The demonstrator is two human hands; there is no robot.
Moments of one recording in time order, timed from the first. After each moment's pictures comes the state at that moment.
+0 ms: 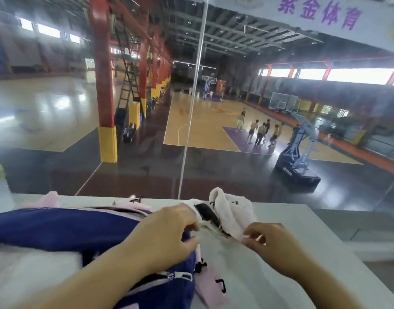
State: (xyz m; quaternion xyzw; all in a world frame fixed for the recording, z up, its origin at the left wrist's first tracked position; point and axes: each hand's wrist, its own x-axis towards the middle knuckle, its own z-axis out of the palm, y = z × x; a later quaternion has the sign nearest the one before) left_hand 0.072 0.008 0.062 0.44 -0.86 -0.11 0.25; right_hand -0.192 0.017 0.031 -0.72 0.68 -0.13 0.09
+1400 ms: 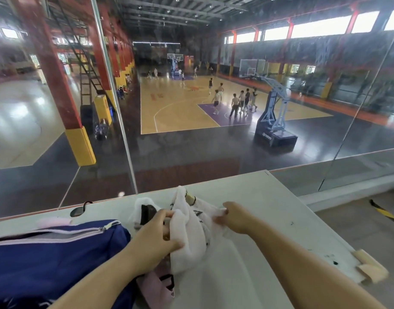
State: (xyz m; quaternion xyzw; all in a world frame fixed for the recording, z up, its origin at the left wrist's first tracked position) left_hand -0.047 -0.031 -0.005 0.50 -0.71 -0.45 0.19; right_hand -0.290 -0.059 -0.048 -0.57 0.76 -0.14 0.28
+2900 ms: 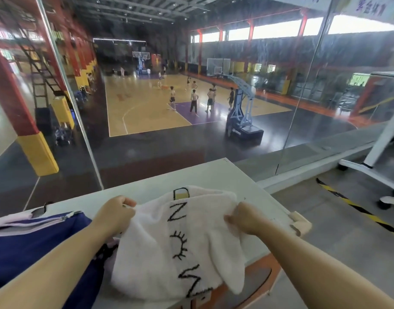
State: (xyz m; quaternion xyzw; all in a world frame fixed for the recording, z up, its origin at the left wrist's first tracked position) left_hand -0.059 -0.043 -0.004 0.59 -0.71 -0.32 0.21; right_hand -0.353 0.072 -0.030 -0.47 0.84 -0.11 0.24
